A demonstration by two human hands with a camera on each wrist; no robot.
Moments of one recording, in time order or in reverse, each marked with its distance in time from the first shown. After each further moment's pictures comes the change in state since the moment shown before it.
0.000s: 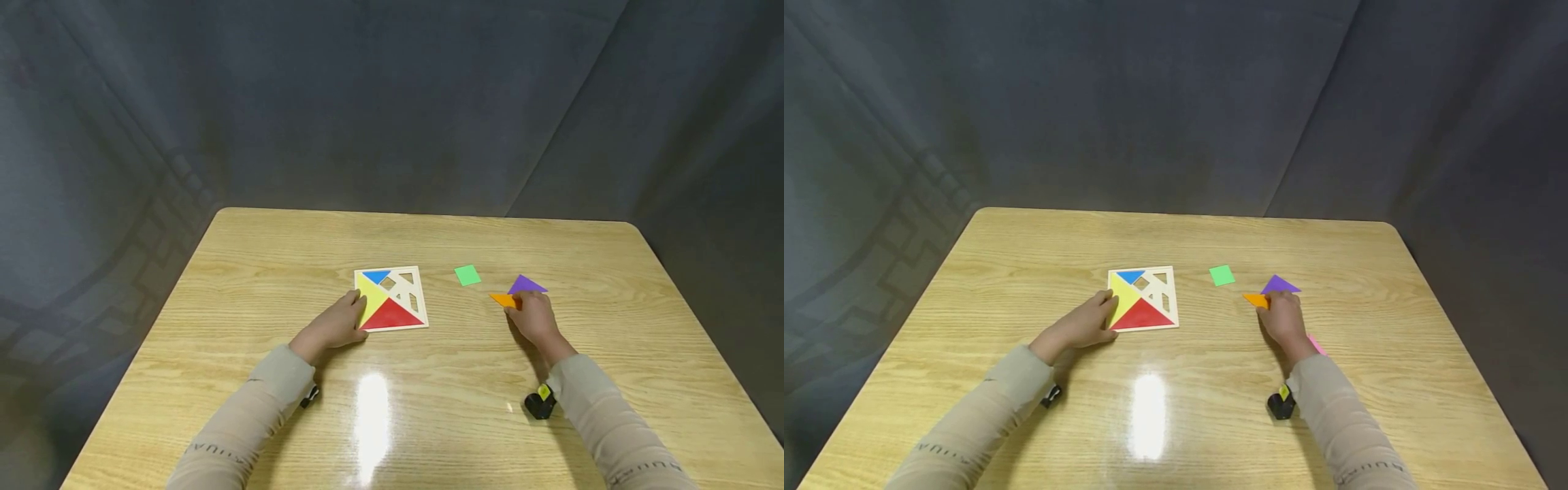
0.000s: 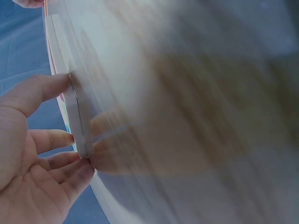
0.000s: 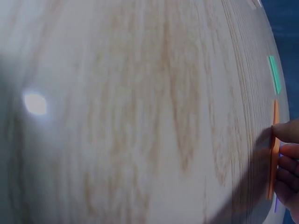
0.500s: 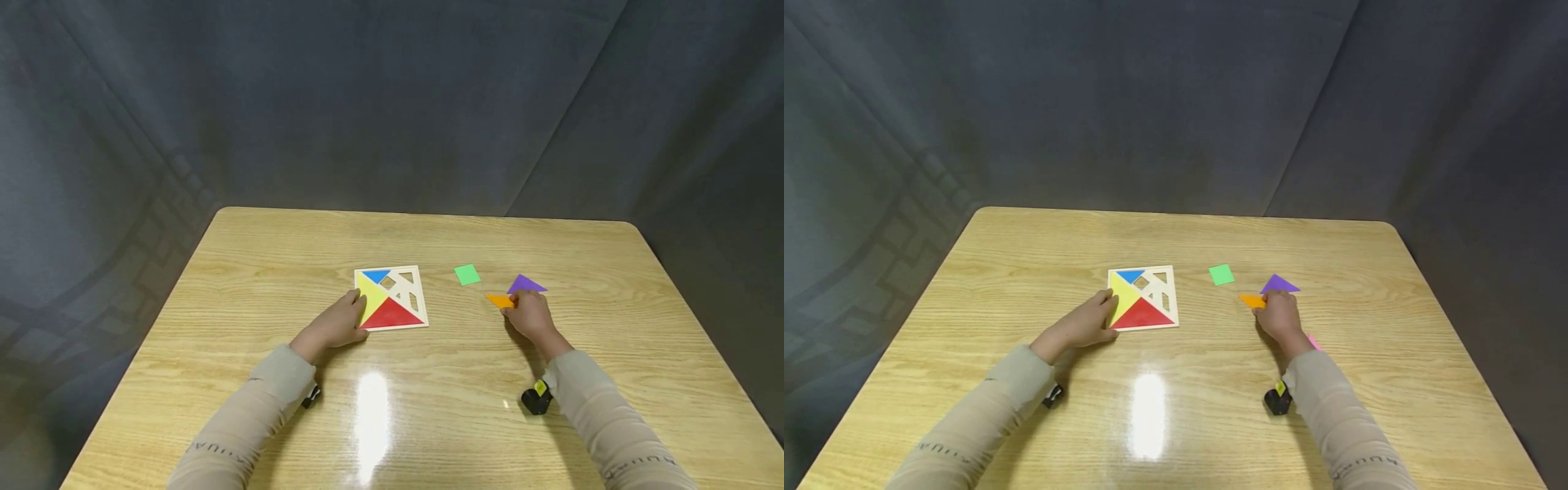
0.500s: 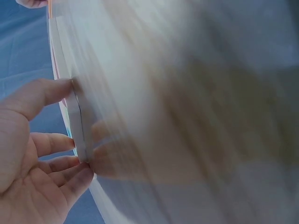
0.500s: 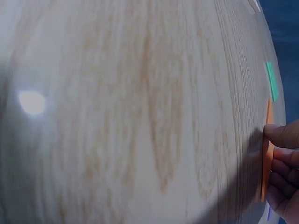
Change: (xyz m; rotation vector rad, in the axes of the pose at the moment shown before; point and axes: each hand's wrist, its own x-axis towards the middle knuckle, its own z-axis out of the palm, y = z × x) left_hand -0.001 0.001 0.001 0.019 0.010 0.014; right_hand 0.002 -0.008 -0.001 -0.031 -0.016 0.014
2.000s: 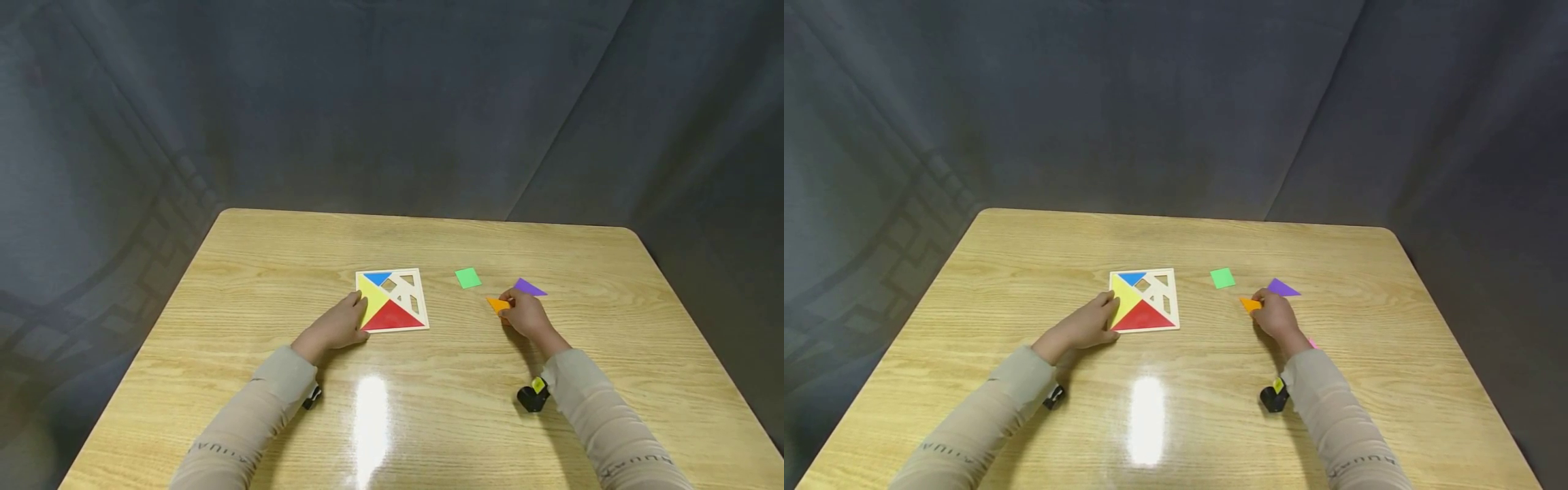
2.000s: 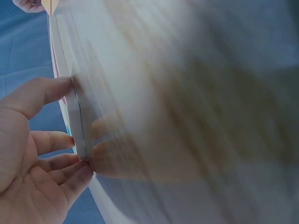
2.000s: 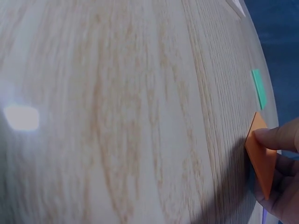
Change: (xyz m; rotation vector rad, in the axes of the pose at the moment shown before) left_hand -0.001 0.001 0.001 0.002 0.000 0.000; right_hand 0.007 -0.005 -0.001 0.287 -0.188 0.136
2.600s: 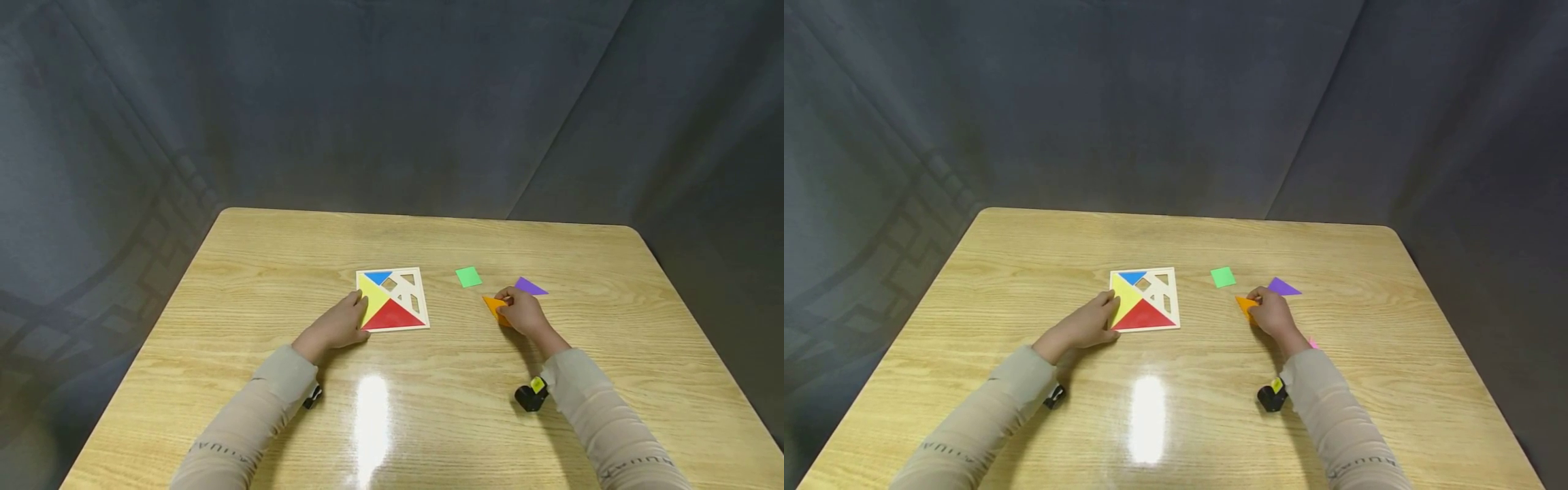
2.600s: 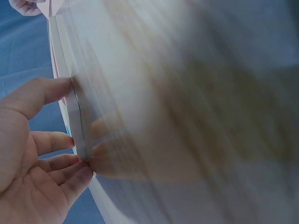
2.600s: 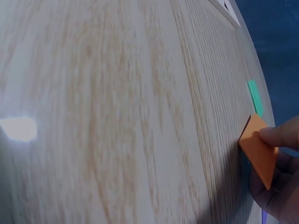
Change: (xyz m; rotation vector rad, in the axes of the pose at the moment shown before) left_hand 0.000 0.002 -0.002 -0.005 -0.005 -0.020; right_hand -0.002 -0.008 0.001 -0.018 0.010 -0.033
